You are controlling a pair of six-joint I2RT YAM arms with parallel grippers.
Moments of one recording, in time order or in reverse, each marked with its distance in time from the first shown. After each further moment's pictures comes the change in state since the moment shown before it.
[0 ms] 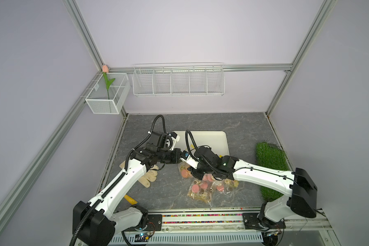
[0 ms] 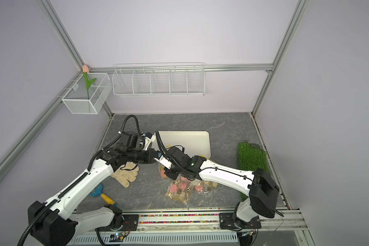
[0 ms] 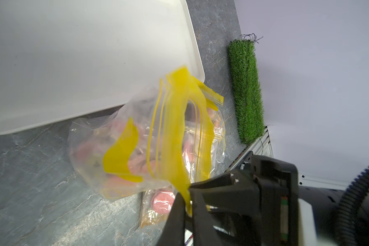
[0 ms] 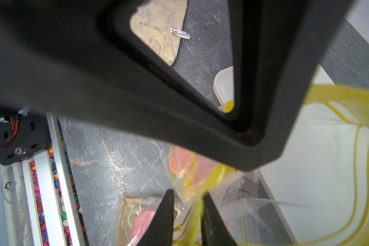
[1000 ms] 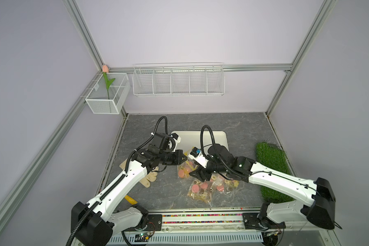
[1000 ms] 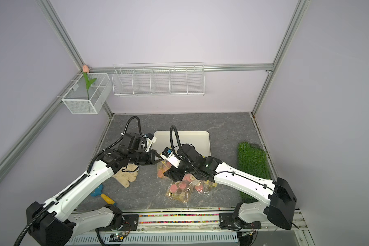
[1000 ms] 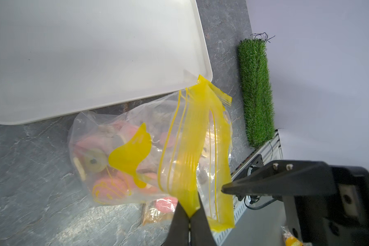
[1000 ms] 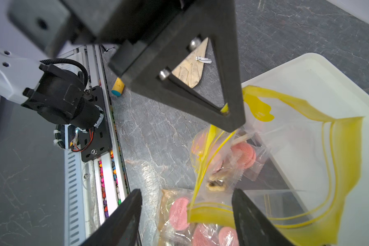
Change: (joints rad) left arm -0.061 -0.017 0.005 -0.013 -0.093 -0.048; right arm -0.055 -0.191 -0.100 0.034 -0.220 0.082
